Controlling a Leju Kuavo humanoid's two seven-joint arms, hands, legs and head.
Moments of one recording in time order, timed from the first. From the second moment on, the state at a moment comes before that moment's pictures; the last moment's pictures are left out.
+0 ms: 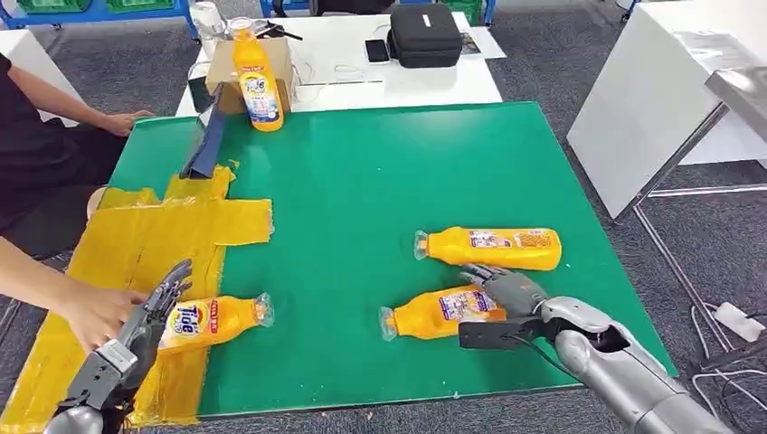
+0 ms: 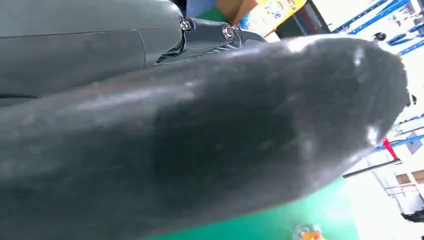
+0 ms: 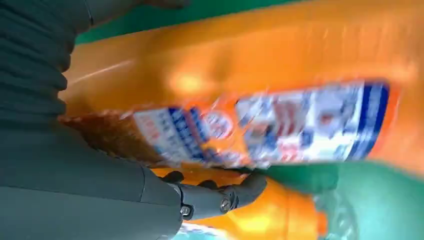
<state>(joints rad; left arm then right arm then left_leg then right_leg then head) 0.14 0.13 0.13 -1.55 -0.31 -0.27 -0.60 -0.47 -0.46 0.85 -1.11 0.59 0.24 -0.13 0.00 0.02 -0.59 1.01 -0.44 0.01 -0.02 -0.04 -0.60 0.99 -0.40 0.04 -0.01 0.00</state>
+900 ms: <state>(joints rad) 0.11 0.11 0.11 -1.54 -0.10 -0.36 -0.54 -0.43 -0.23 0.77 -1.00 0.29 0.06 -0.24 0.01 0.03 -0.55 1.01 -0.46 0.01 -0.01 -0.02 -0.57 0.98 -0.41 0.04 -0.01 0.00</state>
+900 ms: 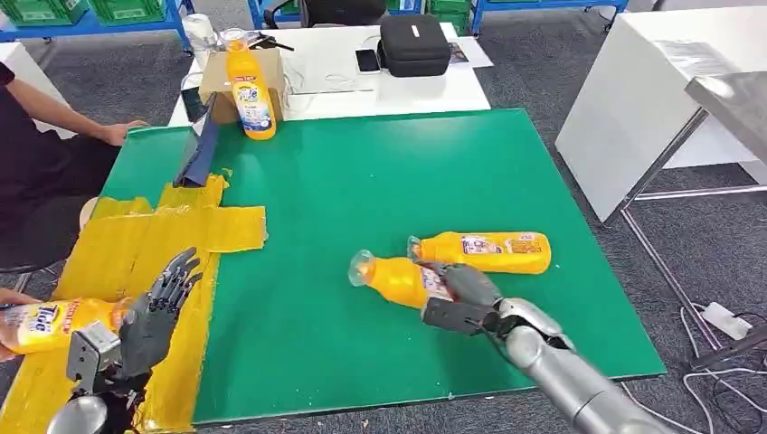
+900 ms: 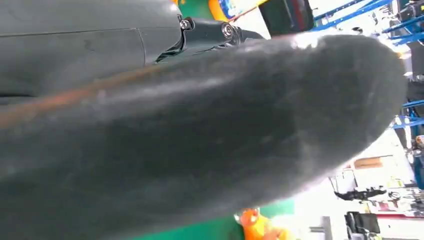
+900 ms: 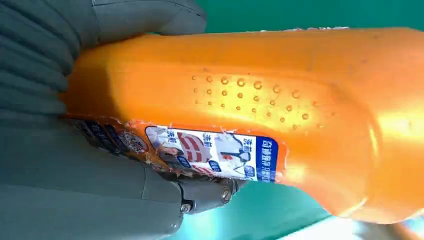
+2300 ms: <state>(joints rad) 0.13 -0.01 -0.15 -1.78 -0.03 -0.31 -0.49 -0.30 0.29 0.73 -1.08 0.10 0.09 -0.26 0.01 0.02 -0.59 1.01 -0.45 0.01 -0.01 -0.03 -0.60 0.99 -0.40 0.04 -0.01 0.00</state>
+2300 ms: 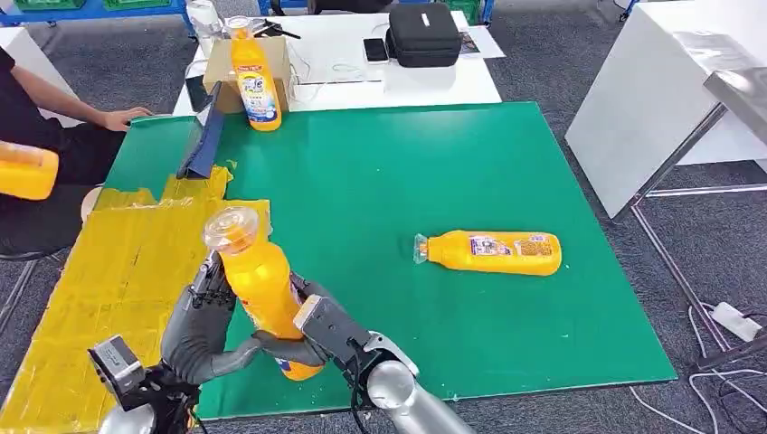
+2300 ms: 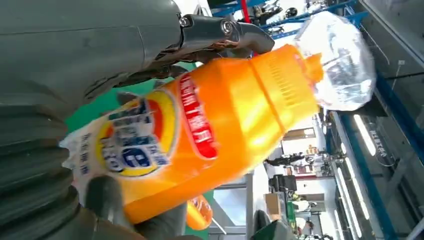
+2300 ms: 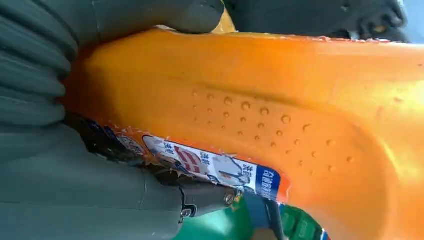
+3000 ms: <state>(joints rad) 0.09 0.00 -0.15 -1.71 -0.03 -0.30 -0.41 -0.35 0.32 0.83 -0.94 0.17 0.07 -0.24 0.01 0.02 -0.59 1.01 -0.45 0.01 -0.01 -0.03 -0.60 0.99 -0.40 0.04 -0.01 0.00</state>
